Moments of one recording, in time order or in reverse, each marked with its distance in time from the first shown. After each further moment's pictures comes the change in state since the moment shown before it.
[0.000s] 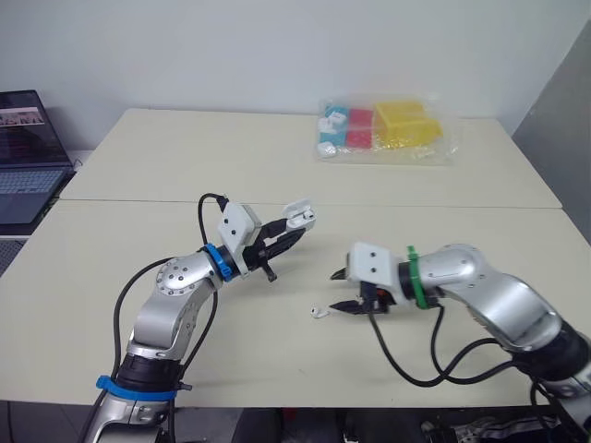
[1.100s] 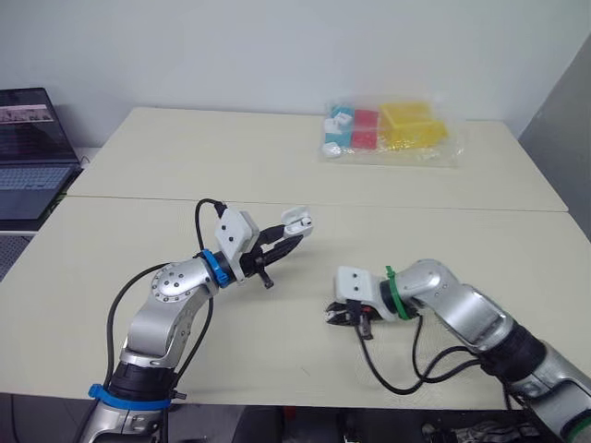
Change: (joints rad) left arm 0.038 0.023 0.001 -0.036 -0.002 0.005 0.000; right arm 0.128 -0.087 -0.031 0.095 -0.106 -0.100 0.176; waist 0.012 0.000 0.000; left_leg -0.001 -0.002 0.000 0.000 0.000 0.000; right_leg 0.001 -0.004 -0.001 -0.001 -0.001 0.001
